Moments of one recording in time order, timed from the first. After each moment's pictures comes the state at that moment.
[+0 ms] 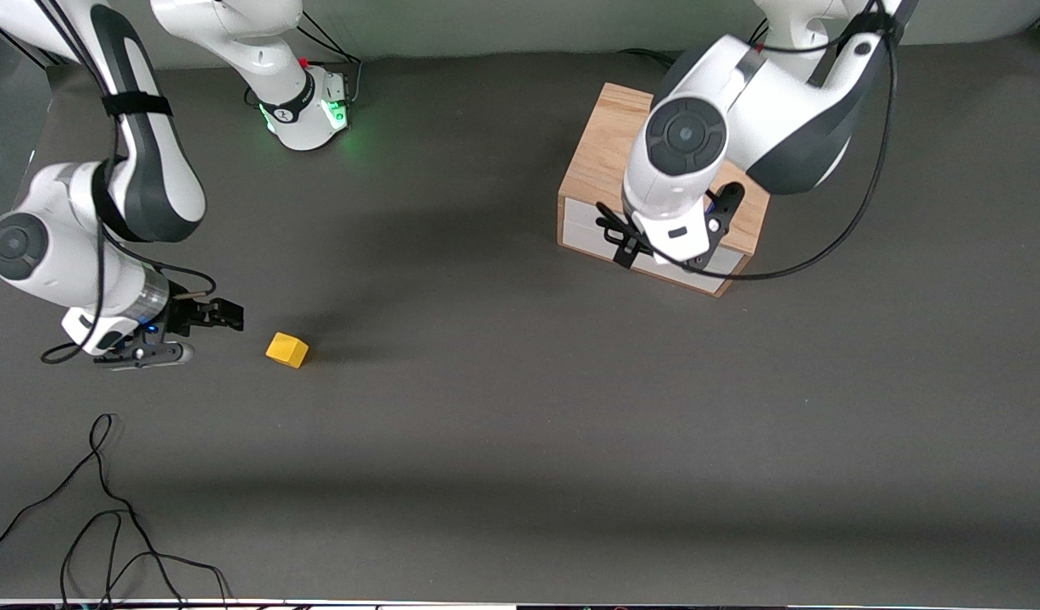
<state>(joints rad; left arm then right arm) -0.16 0.26 -0.50 -1.68 0.01 1.67 -1.73 0.03 0.18 -0.04 -2.04 0.00 2.17 -0.07</state>
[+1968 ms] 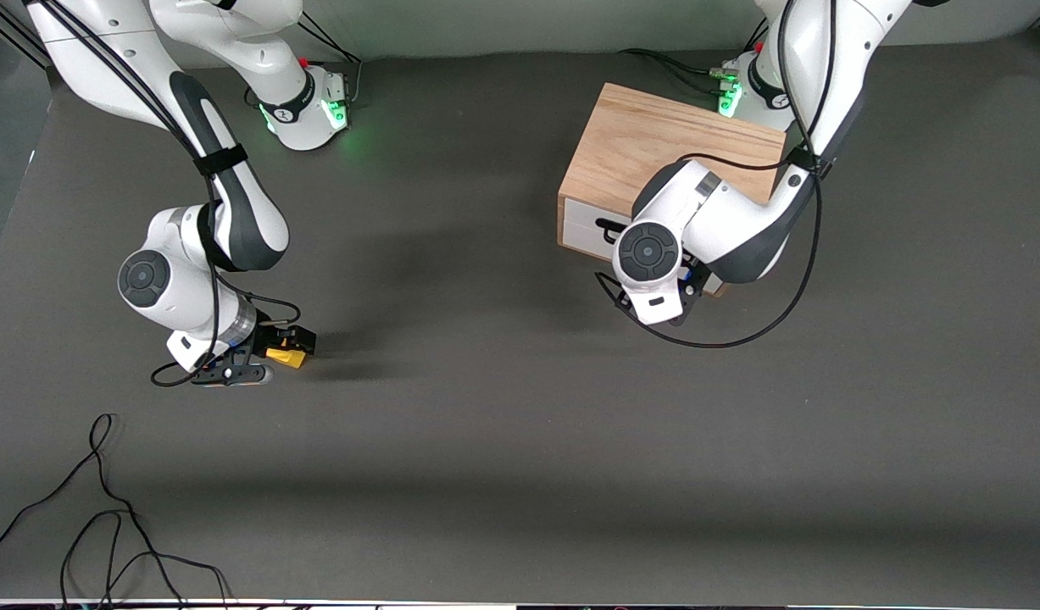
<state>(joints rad) -0.16 0.48 -0.49 -1.79 0.15 1.86 -1.75 0.14 0.34 -0.03 -2.10 0.09 2.44 0.04</state>
